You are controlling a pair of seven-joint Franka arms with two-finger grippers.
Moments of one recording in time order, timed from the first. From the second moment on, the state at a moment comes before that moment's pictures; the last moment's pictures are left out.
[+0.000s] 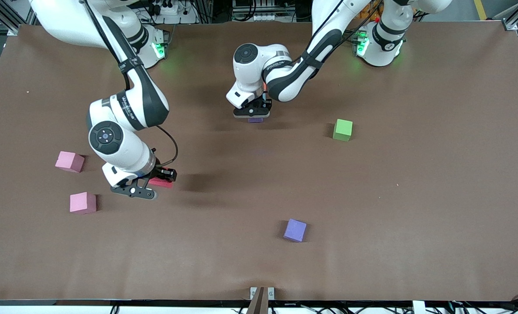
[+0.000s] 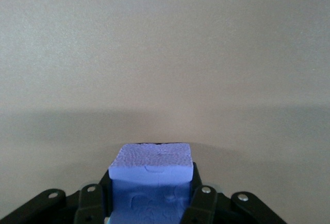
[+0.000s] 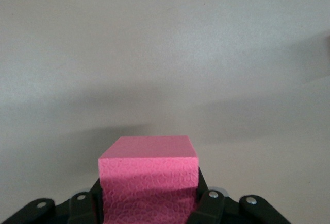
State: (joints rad) left arm -0.68 0.62 -0.41 -1.85 0.40 2.39 -1.30; right arm 0.25 0.43 0.08 -1.73 -0.06 2.12 0.55
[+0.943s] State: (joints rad) left arm -0.65 0.60 -0.42 -1.88 0.40 2.39 -1.29; right arm 0.26 0.43 0.08 -1.74 -0.06 2.11 0.55
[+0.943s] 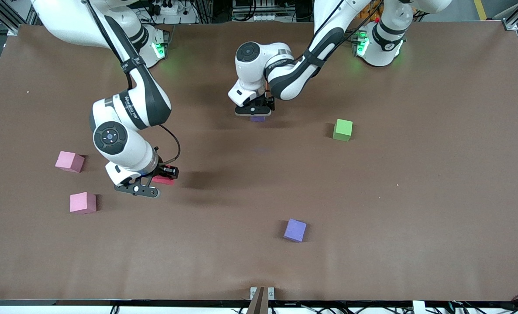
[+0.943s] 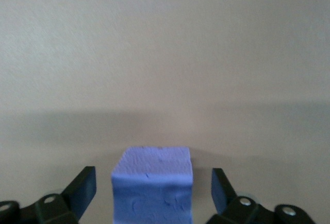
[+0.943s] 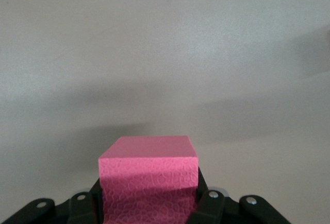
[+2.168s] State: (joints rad) left arm 0.21 0.32 -0.63 -2.08 0.34 2.14 -0.74; right arm 0.36 0.45 0.09 -1.74 -0.06 2.14 0.67
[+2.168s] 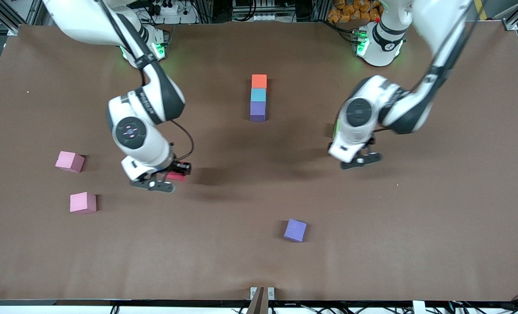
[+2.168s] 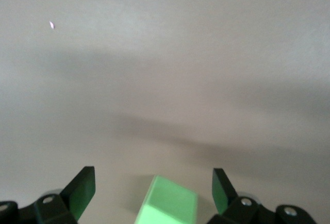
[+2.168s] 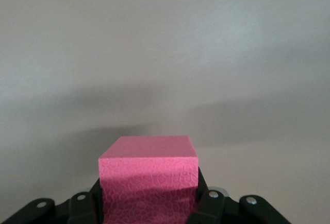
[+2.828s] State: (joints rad) left arm 0.44 0.34 -0.92 -2.26 0.31 2.19 -0.56; right arm 0.63 0.58 0.09 -1.70 -0.06 2.28 0.86
